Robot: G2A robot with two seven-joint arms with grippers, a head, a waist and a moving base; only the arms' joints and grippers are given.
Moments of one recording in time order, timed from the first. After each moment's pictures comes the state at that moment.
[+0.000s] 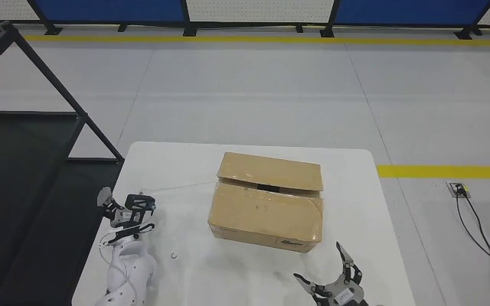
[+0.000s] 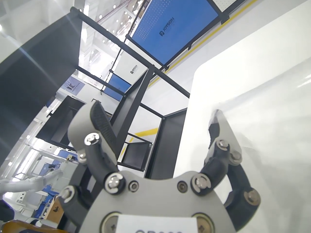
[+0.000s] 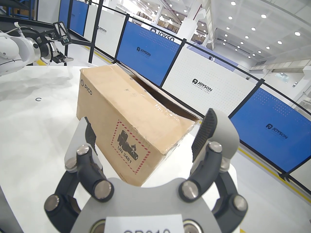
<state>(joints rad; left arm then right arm) 1.12 -1.28 -1.46 -1.23 2.13 0.54 -0.04 -1.75 -1.19 1.42 -1.95 -1.82 -0.11 -0.57</state>
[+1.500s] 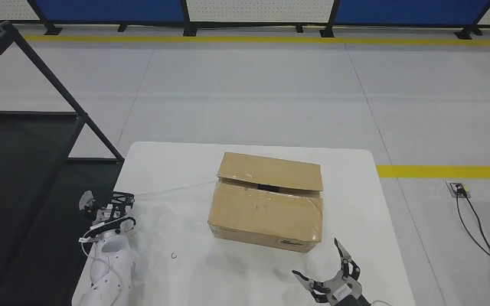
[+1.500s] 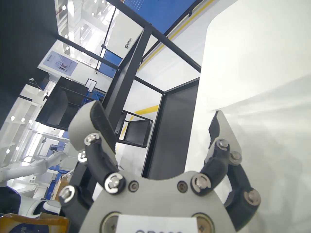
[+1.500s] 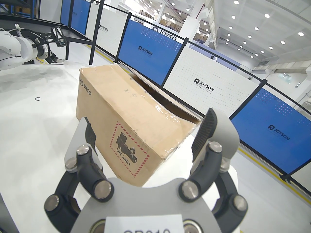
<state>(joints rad) 1.00 -1.27 -1.57 -1.01 2.11 0.44 -0.06 -1.73 -1.18 1.41 -1.96 -1.82 -0.12 -0.54</state>
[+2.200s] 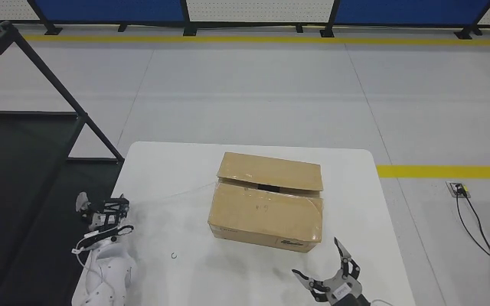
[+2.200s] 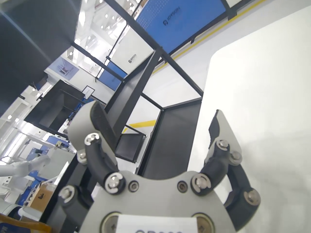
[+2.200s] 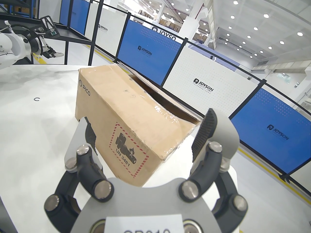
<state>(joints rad) 1.13 -1.27 -1.61 -1.17 1.98 0.47 0.18 -1.73 -1.18 1.40 -1.96 -1.82 -0.12 -0.53</state>
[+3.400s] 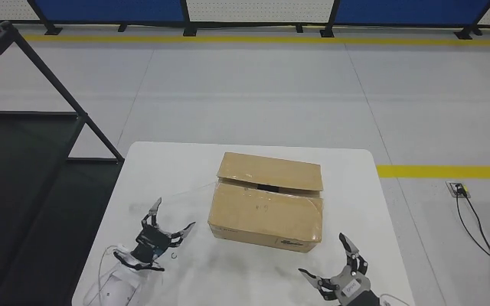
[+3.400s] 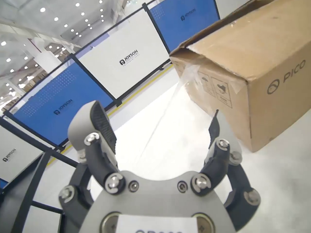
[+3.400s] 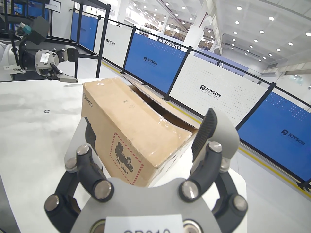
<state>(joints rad) 1.34 -1.23 -1.53 -1.53 1.93 -0.25 0.54 -1.71 -1.17 1.46 -1.96 -1.74 -0.23 -0.60</state>
